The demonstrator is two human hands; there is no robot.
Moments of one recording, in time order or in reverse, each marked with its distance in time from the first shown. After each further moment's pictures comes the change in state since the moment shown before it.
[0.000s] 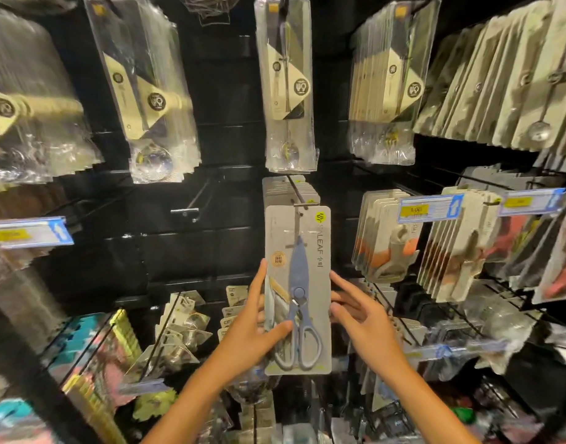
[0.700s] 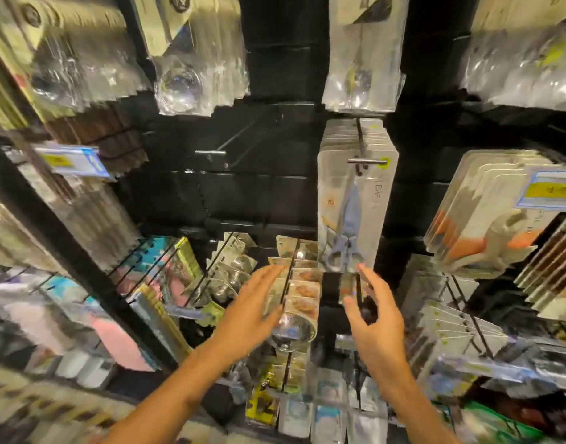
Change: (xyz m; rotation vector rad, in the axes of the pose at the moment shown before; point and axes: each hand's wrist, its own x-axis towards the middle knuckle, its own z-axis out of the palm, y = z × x) left_hand -0.028 -0.079 -0.013 0.654 0.185 -0.145; right_hand 0.014 0.068 0.045 -0.105 -0.036 0.028
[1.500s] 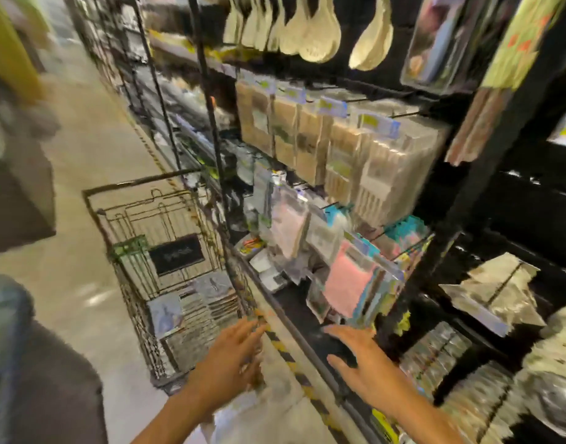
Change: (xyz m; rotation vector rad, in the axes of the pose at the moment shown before) left_hand -0.511 -0.226 -0.165 0.206 0.106 -0.733; right_hand -0.234 -0.121 0.389 -0.425 -1.282 -0.490
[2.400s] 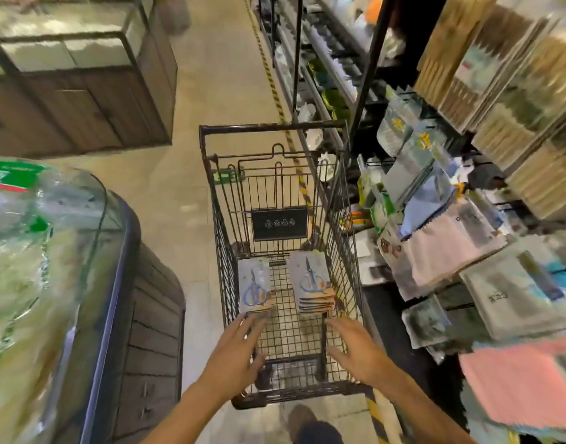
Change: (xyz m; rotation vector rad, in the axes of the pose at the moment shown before) left_hand 0.023 -0.283 -0.023 -0.050 -0.059 -0.564; right_hand 0.367 -0.088 0.178 -0.121 -0.498 -0.112
